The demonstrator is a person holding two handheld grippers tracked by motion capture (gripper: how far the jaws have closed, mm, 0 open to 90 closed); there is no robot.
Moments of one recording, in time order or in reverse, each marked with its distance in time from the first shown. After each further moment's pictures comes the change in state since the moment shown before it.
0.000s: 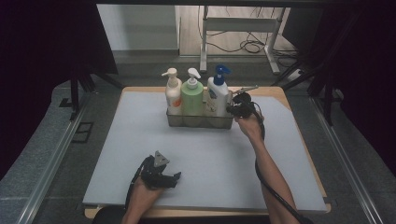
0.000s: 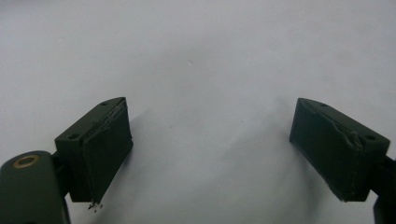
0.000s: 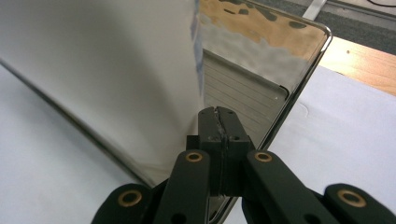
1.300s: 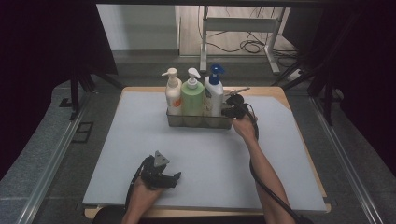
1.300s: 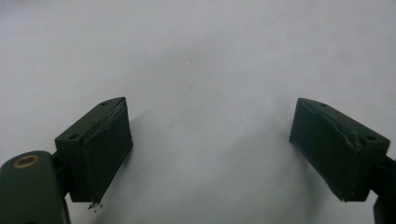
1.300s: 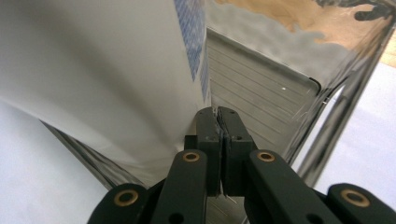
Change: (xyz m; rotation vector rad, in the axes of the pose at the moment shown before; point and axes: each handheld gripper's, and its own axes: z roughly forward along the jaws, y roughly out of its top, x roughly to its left) left arm 0.000 0.000 0.000 -0.001 0.000 -0.001; right arm 0.008 -0.001 0.027 0.055 0.029 -0.001
